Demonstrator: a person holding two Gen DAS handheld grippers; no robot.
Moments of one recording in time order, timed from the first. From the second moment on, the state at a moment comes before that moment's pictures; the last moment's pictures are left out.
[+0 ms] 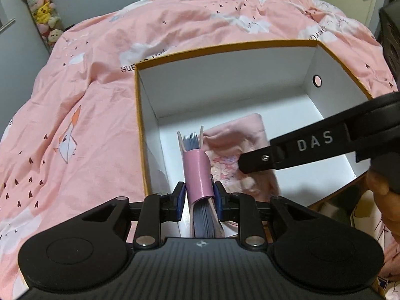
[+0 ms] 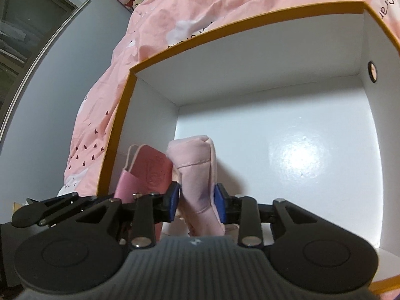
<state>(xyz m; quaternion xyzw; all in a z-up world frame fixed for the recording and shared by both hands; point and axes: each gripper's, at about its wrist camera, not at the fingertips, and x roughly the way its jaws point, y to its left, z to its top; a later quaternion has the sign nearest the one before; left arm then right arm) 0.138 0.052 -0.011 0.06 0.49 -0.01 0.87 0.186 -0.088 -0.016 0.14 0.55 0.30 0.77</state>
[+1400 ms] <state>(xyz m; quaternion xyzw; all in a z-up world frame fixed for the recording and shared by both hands) 0.104 0.106 0.008 -0.04 0.43 -0.05 0.90 0.183 -0.045 -0.021 0.16 0.55 0.32 0.75</state>
